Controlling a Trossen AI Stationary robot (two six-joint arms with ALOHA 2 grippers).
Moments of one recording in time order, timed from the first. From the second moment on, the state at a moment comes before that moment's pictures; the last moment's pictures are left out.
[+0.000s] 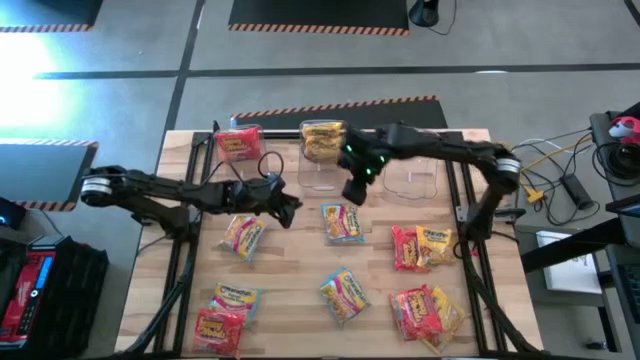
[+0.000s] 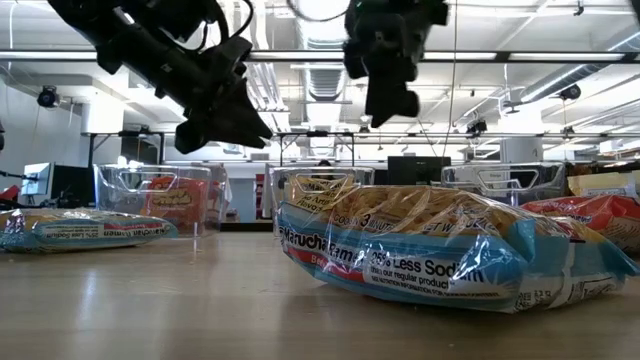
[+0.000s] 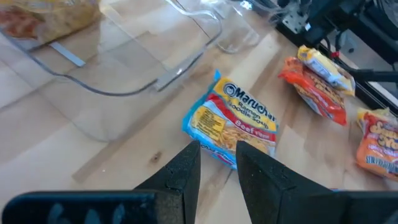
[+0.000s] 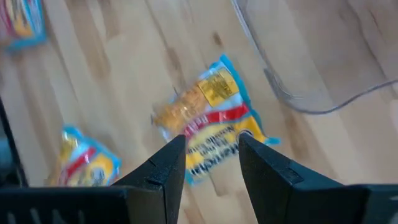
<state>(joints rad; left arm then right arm) 0.07 1.27 0.62 0.09 -0.19 -0.64 -0.29 1.70 1.53 -0.94 -0.30 0.23</state>
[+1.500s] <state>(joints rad) -0.03 1.86 0.89 0.34 -0.18 -1.10 -0.09 1.49 0.77 -0.28 -0.02 0.86</state>
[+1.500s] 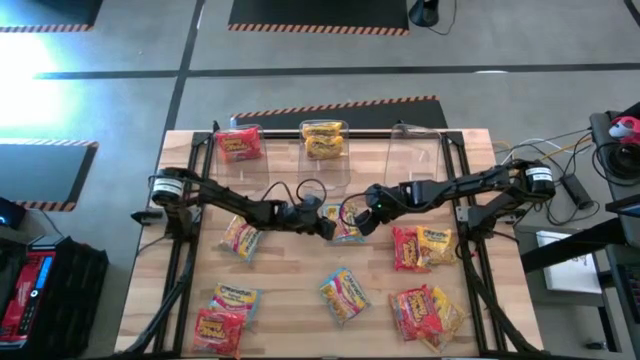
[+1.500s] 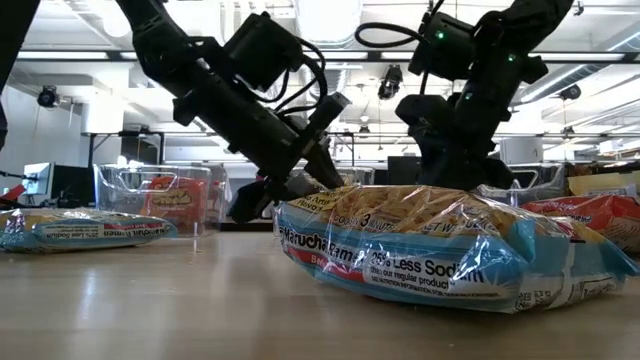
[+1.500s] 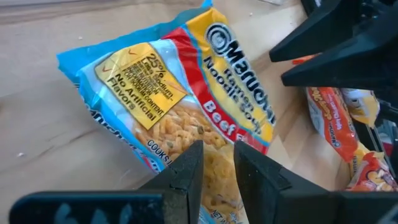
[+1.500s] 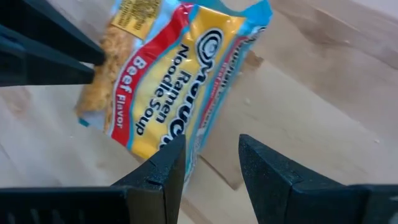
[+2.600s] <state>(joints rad) -0.03 1.86 0.84 0.25 -0.20 -1.06 0.05 1.49 0.77 -0.11 0.12 1.07</state>
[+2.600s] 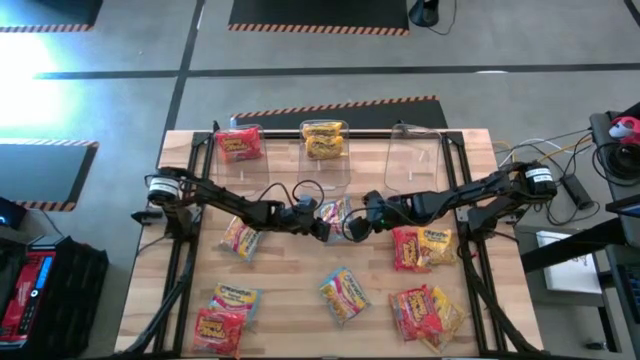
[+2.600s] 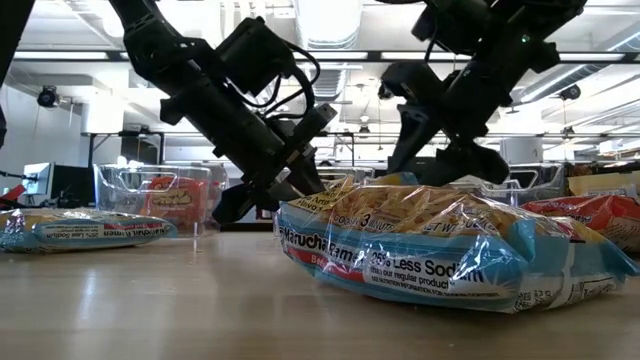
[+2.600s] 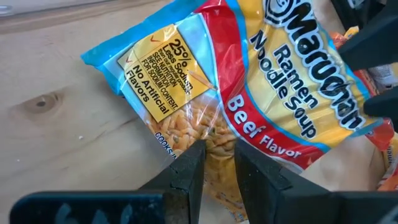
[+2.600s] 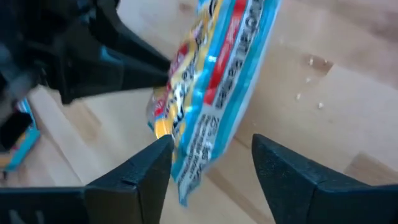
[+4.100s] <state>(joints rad) -0.04 1.71 0.84 0.21 -0.06 -0.94 0.04 1.60 0.77 0.05 0.03 1.05</state>
